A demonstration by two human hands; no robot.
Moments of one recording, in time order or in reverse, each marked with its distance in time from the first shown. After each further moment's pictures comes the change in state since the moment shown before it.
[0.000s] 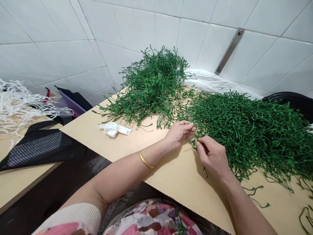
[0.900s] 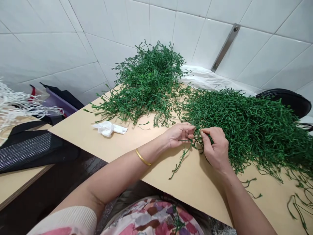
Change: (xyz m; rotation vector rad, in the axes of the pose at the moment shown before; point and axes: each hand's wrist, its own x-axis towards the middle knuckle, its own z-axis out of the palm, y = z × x) left_hand 0.000 0.001 -0.003 -0.019 -0.249 -0.249; right_hand 0.007 0.009 -0.008 -0.029 0.191 0.040
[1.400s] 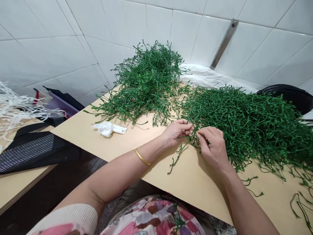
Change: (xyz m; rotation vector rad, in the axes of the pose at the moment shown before) left_hand 0.004 -0.004 0.001 0.072 0.159 0.176; right_hand -0.002 0.001 0.000 -0.046 -0.086 -0.083
